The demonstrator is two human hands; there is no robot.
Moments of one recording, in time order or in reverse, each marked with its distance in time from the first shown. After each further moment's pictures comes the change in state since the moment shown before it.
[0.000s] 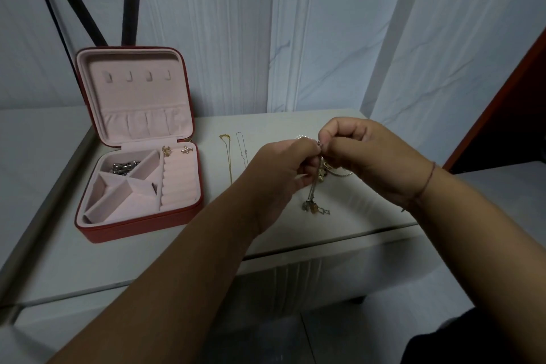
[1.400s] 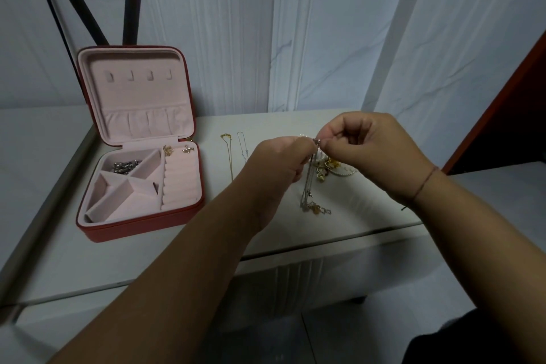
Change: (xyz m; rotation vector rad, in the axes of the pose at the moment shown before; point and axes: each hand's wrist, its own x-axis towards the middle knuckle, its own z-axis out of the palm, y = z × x) left_hand 0.006 -0.005 -0.006 0.162 0.086 0.076; right_hand -0.006 -0.009 0.002 -0.348 0.164 -0.105
